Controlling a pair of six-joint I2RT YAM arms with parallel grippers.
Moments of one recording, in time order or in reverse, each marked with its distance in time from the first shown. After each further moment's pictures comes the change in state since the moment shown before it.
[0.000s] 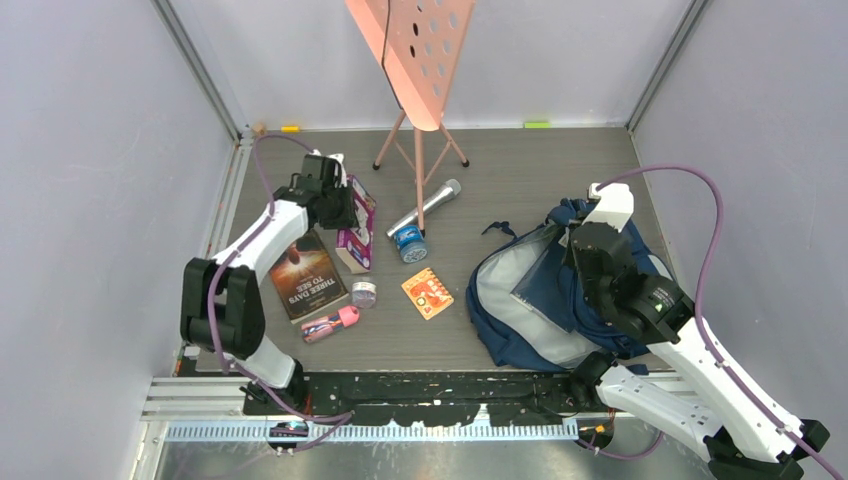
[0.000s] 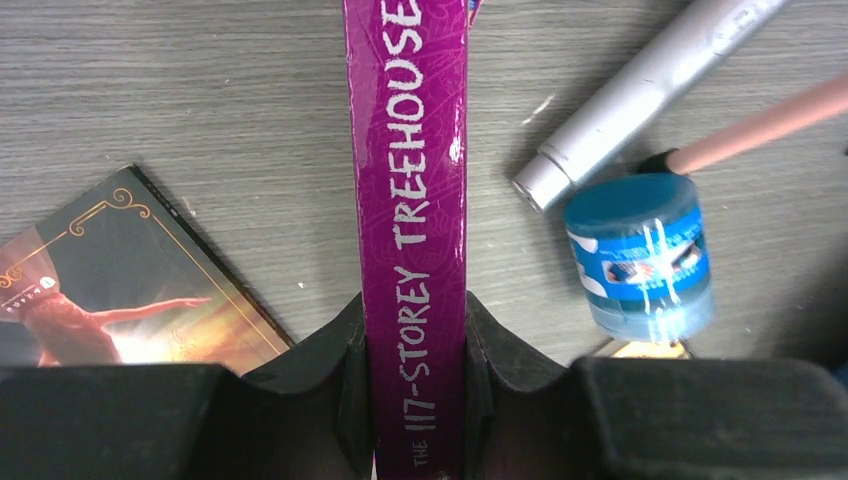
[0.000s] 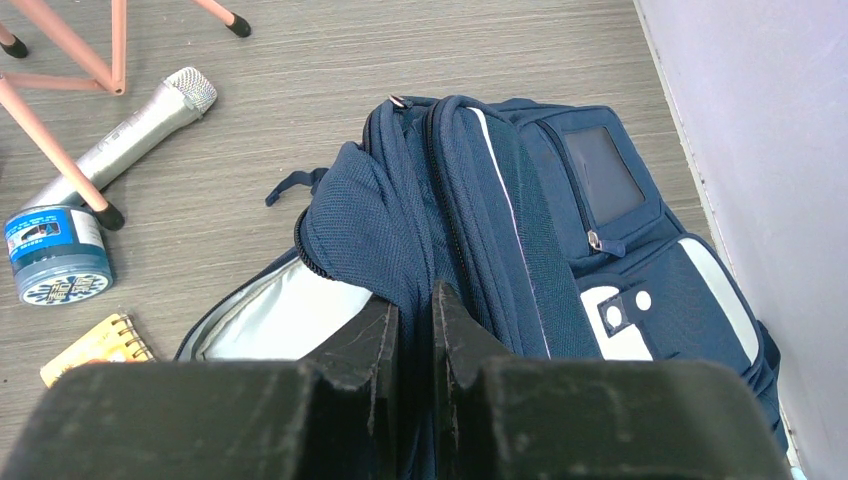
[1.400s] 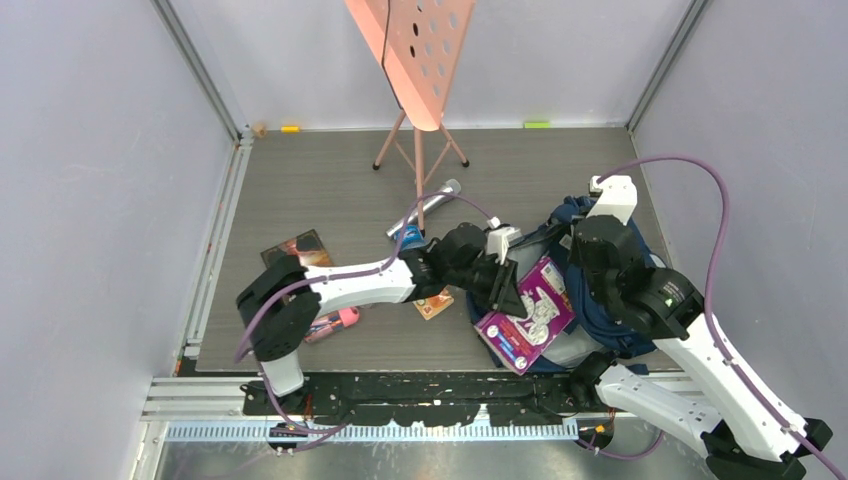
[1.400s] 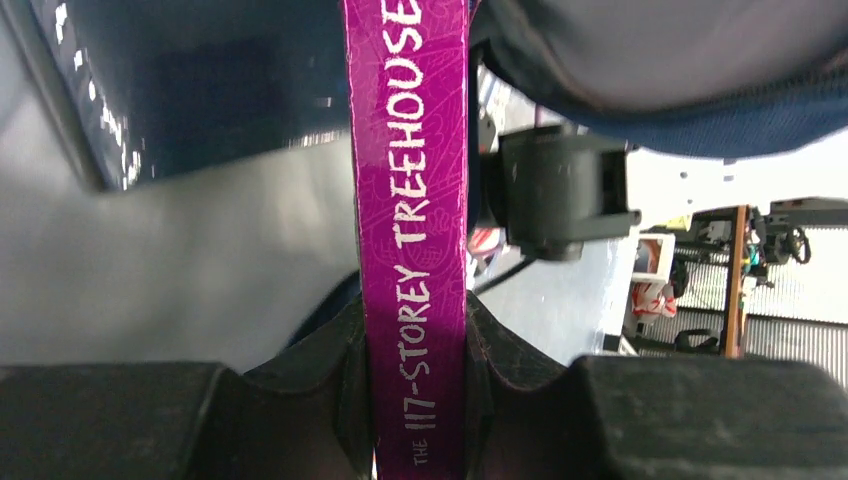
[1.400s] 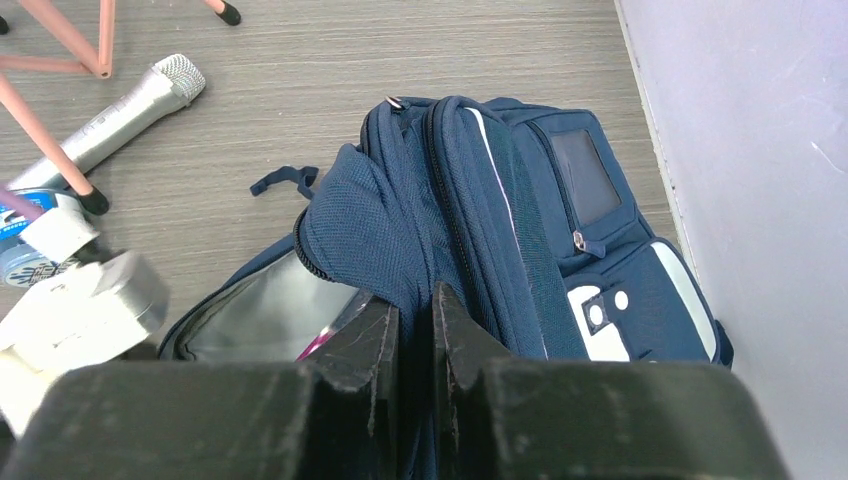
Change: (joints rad) left arm -0.821 0.116 -0.033 0.571 0.470 -0.417; right arm 0.000 0.042 0.102 -0.088 -0.014 -0.040
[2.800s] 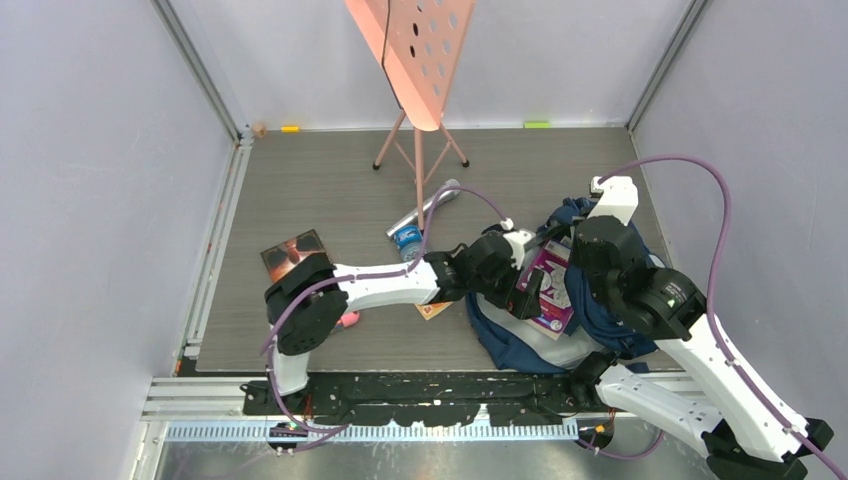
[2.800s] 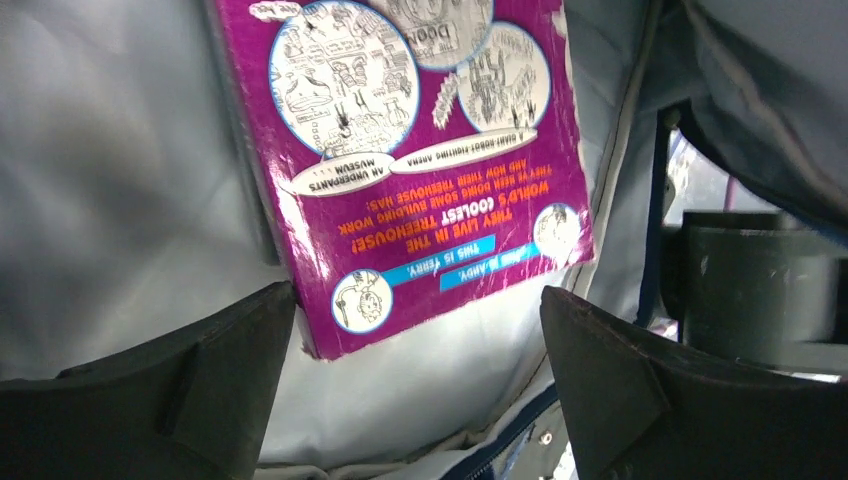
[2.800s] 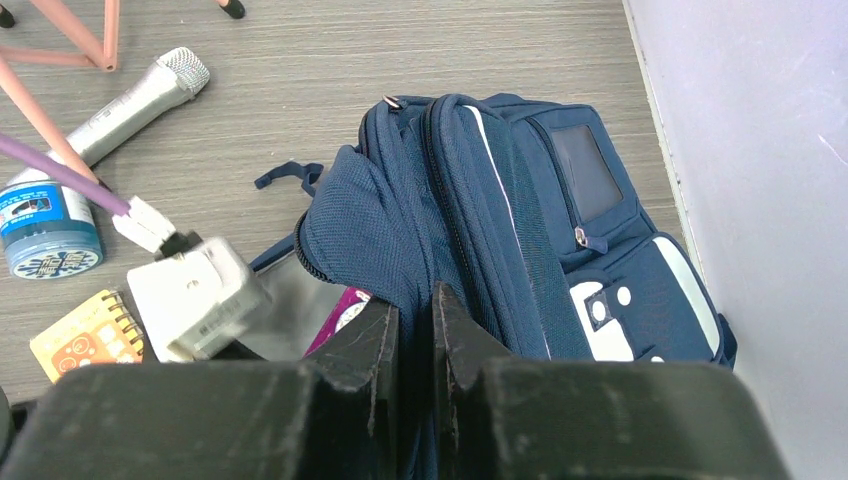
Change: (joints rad) left arm -0.060 0.166 0.170 -0.112 -0.338 0.150; right arm 0.000 -0.009 0.011 -0.029 -0.006 0.018
